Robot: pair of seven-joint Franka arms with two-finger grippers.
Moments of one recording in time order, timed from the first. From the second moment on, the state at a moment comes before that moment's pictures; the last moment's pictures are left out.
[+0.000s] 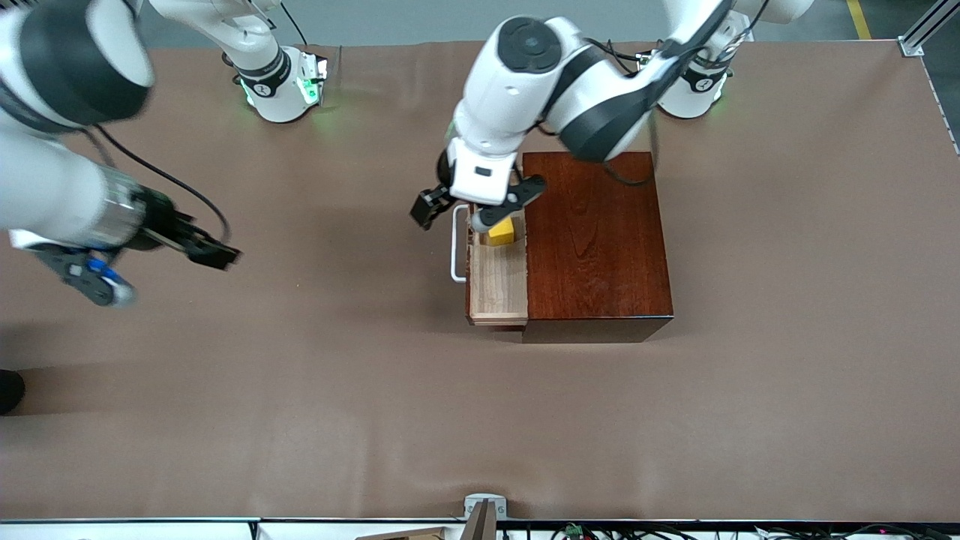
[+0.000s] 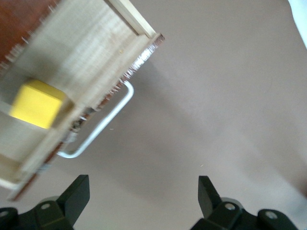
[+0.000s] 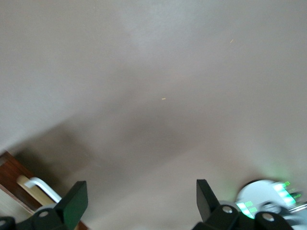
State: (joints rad) left arm -0.59 0.53 -0.34 -1.35 0.02 2.18 -1.66; right arm 0.11 0.30 0.03 -1.20 0.10 1.30 0.66
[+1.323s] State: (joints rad) left arm -1.04 0.87 0.14 -1.24 0.03 2.07 -2.04; right arm -0.01 -0.07 0.06 -1.60 0.04 1.45 0.01
